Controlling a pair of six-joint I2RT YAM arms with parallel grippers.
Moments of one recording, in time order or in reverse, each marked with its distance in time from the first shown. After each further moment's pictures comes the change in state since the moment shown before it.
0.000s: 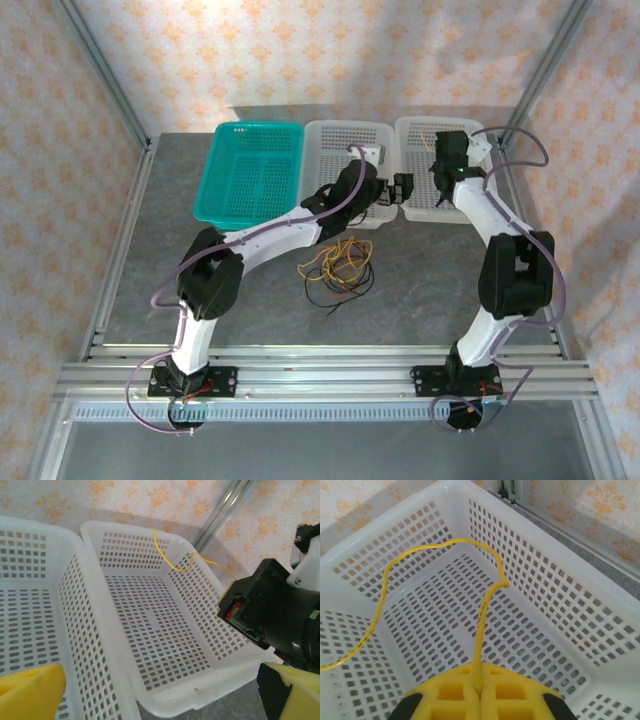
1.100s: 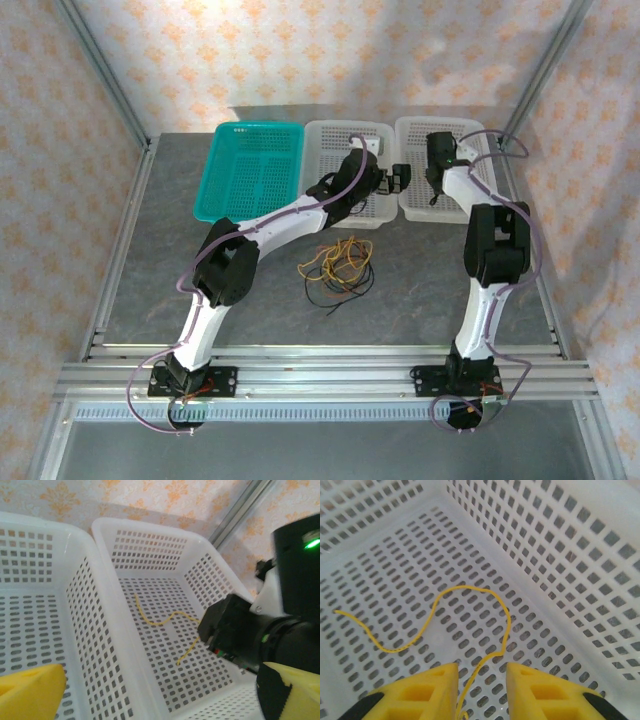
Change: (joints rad) left arm 0.061 0.129 0.130 -0.036 0.050 0.010; right arm -0.023 0.245 0.156 -0.085 -0.008 -0.021
